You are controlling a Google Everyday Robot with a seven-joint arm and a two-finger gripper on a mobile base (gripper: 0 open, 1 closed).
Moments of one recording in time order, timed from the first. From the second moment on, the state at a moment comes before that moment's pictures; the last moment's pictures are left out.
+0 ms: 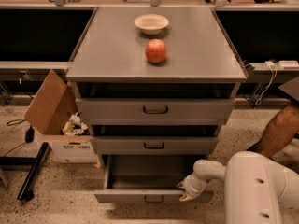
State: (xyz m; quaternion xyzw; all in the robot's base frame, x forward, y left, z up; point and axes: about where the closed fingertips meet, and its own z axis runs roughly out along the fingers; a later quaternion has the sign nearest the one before) arm 0.521 -0.196 0.162 -0.77 0.62 0.13 0.12
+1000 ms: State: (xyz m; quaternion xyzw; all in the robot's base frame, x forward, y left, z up) arm 0.482 -0.196 0.169 -0.76 0.62 0.15 0.14
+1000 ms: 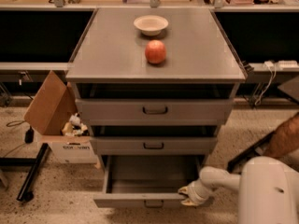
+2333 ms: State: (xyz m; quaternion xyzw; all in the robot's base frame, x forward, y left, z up) arm 0.482 -0.196 0.169 -0.76 0.62 0.15 0.14
